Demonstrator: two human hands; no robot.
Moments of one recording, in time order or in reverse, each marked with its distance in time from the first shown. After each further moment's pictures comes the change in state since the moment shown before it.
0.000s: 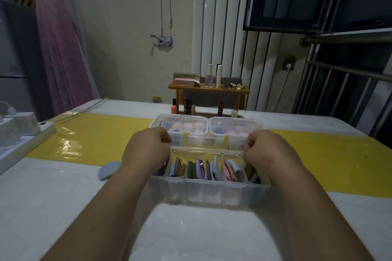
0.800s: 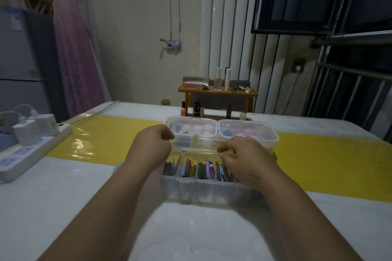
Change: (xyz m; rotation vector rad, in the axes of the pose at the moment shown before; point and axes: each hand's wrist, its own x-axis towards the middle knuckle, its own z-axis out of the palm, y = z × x) left_hand 0.003 -0.013 -0.014 -0.194 0.008 -0.026; right_hand -0.012 -0.027 0.028 0.113 0.007 -0.385
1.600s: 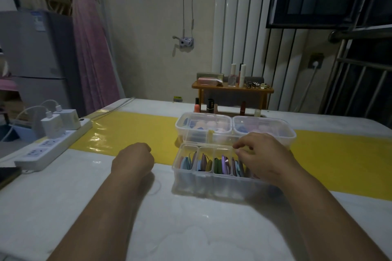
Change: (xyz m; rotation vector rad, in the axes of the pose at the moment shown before) left_hand 0.003 -0.087 -0.013 0.458 -0.082 -0.269; right_hand 0.000 0.002 0.002 0.052 -0.003 -0.008
